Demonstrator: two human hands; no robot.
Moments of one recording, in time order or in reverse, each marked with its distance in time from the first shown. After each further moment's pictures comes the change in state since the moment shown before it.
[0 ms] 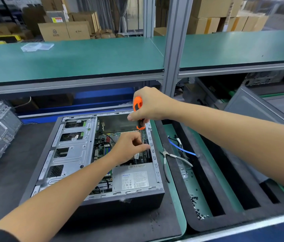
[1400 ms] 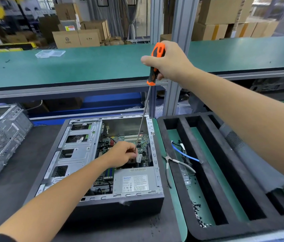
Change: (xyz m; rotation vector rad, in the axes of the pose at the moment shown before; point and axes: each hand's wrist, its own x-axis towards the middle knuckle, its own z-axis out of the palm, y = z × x) left_hand -0.004 -0.021 -0.020 0.310 -0.236 -0.149; right_hand 0.021 -0.001 -0.077 0.388 0.467 -0.048
